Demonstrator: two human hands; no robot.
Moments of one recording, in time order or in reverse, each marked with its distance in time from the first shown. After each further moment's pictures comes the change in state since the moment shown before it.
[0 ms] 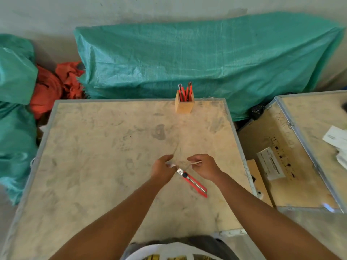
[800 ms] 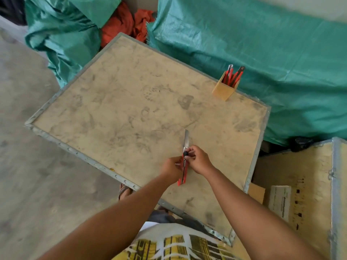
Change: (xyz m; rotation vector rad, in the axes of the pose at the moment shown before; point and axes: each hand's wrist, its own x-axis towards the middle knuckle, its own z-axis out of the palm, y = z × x) left_hand -0.098 -0.053 0.125 -0.268 0.199 -0.227; right_hand -0.026 0.043 0.028 -0.184 -0.390 -0.116
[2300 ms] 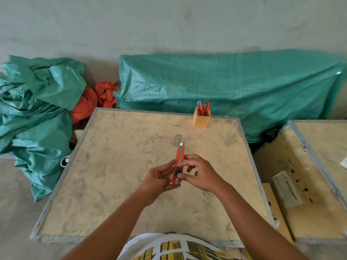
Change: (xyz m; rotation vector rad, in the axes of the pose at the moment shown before) left_hand -0.015 0.076 -0.196 -0.434 -0.505 0.182; right_hand -0.075 -0.172 -0.006 0.083 0.308 -0.332
